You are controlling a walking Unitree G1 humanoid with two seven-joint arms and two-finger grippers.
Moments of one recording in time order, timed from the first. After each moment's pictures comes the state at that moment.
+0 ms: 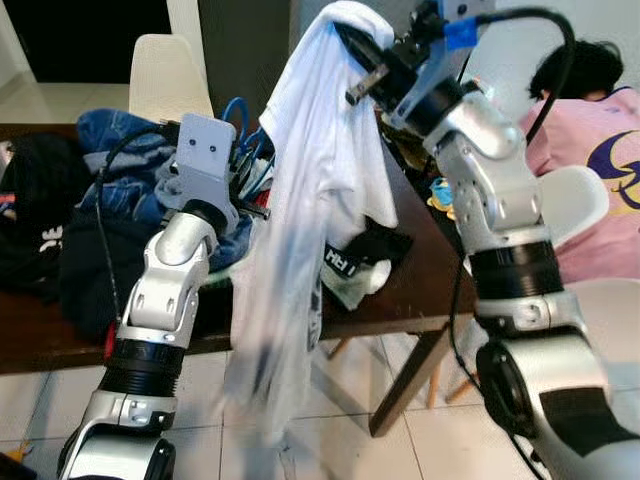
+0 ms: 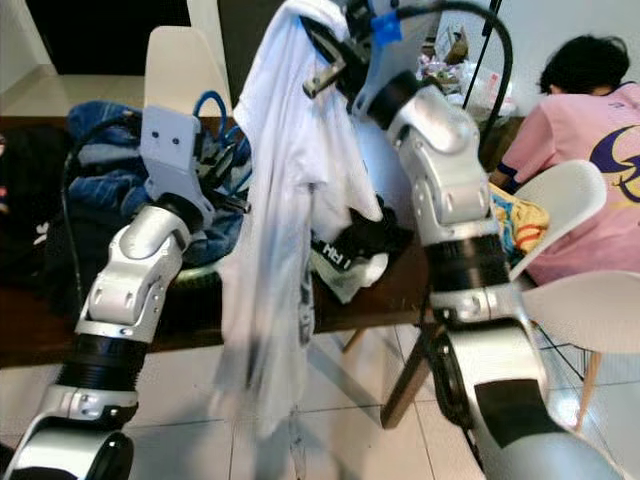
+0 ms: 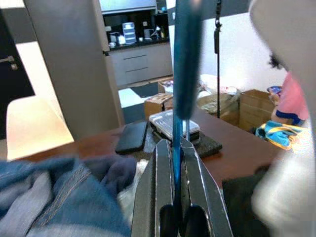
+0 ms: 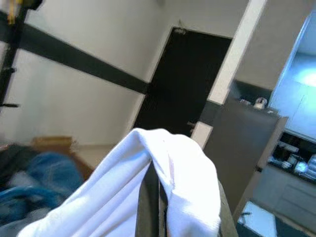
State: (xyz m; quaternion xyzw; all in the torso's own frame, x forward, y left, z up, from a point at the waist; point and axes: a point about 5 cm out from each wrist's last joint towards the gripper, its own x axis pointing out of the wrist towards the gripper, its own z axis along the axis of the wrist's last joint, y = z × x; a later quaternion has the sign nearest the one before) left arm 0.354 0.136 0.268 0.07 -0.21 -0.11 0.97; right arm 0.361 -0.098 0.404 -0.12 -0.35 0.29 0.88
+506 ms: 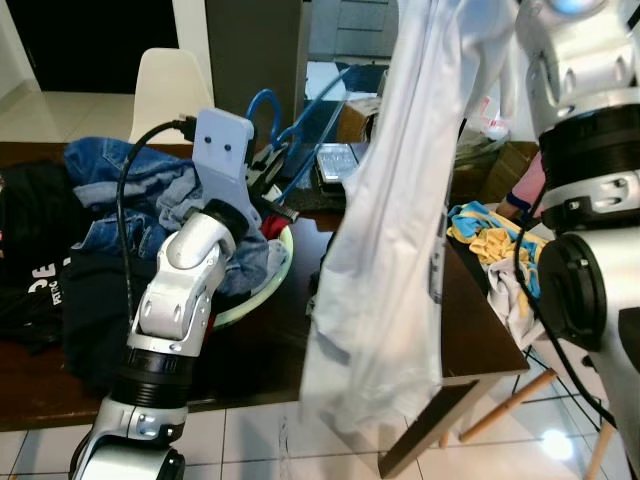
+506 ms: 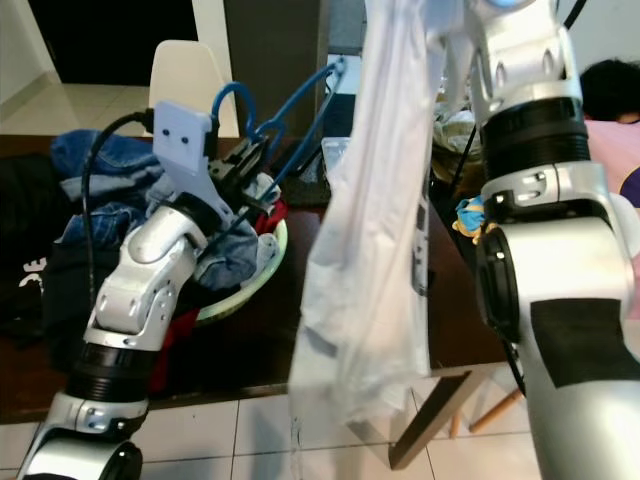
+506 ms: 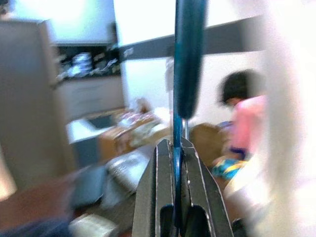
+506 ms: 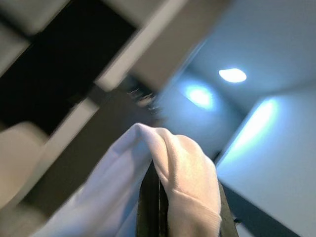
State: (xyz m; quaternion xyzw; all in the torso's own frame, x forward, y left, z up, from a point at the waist) left arm 0.326 0.104 0.287 0.01 -0.27 -0.26 0.93; right arm 0.371 -0.139 0.469 -0.31 -0.36 0.07 0.88
